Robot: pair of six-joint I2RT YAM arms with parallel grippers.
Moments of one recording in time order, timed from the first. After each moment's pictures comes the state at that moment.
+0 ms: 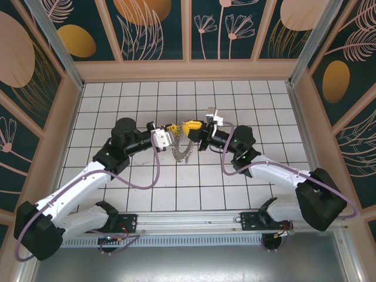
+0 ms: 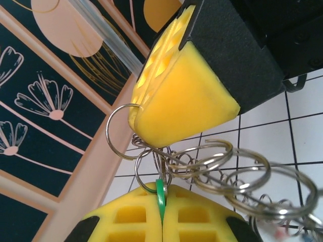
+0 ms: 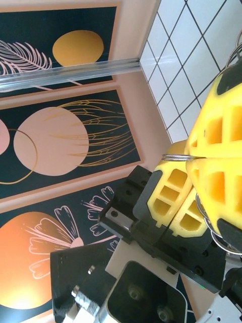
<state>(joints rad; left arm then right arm) -0.61 1.05 0.77 0.10 0.46 0.73 0.71 1.28 0.63 0.91 -0.55 0.36</state>
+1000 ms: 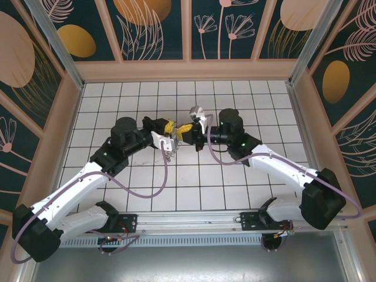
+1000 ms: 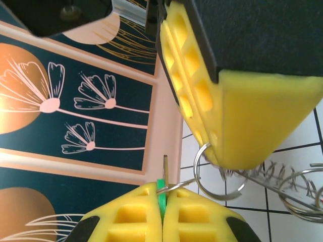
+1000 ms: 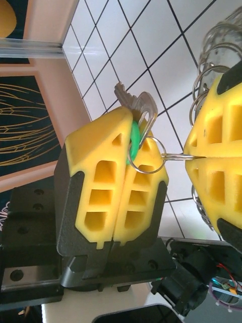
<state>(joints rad) -0.64 1.03 0.82 -0.01 0.22 1.21 0.72 1.29 0.89 0.21 -0.66 0.12</state>
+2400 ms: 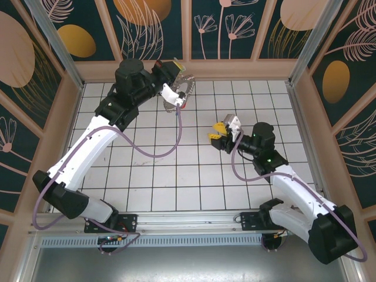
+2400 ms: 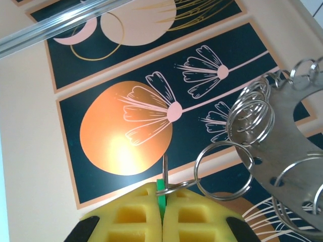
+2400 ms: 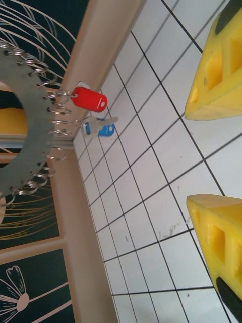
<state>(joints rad) -0.57 1.48 1.63 -0.25 0.17 1.92 0.42 0.97 0.56 0.27 -0.64 -0.11</state>
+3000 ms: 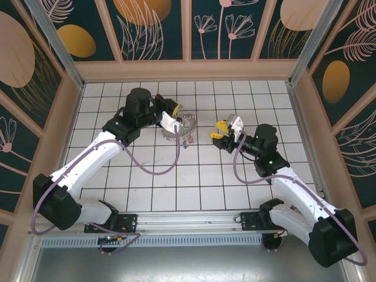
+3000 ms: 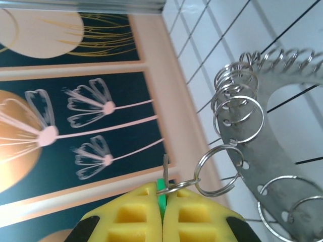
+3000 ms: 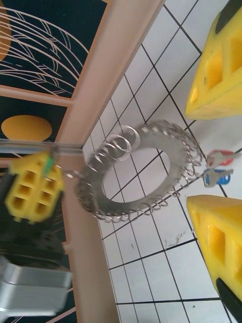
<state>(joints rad) -0.57 1.35 1.17 -0.22 0.25 1.59 0.41 0.94 0.55 0.30 -0.63 -0.12</state>
